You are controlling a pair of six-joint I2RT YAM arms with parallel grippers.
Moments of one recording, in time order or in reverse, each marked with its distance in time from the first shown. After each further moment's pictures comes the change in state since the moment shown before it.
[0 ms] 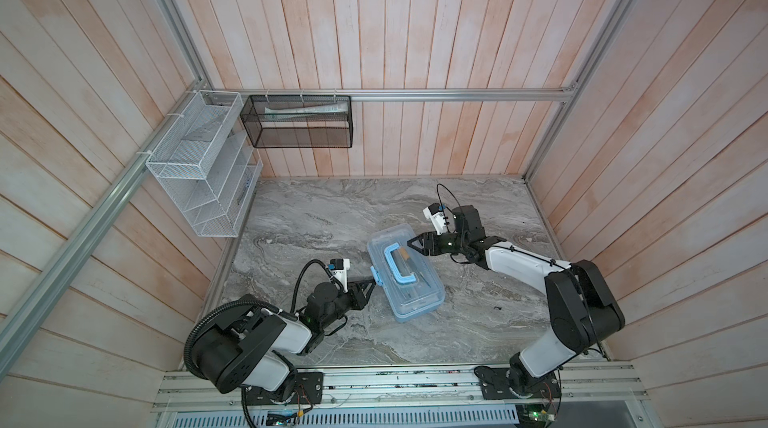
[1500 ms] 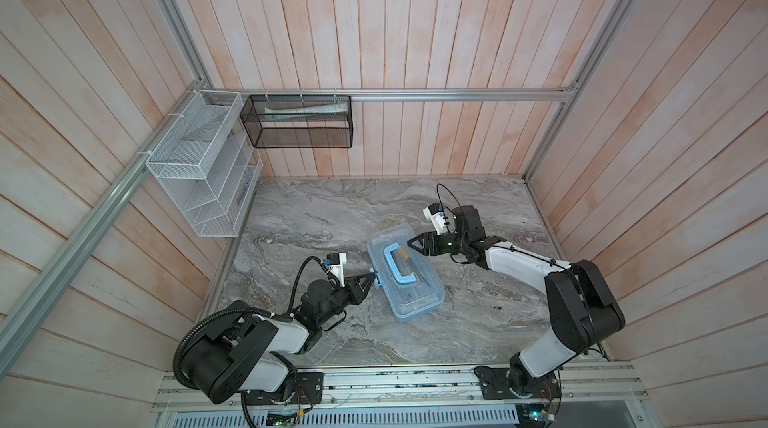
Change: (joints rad) left arm 0.031 -0.062 0.020 0.028 0.092 -0.089; right arm 0.000 0.000 0.000 0.000 0.000 -0.003
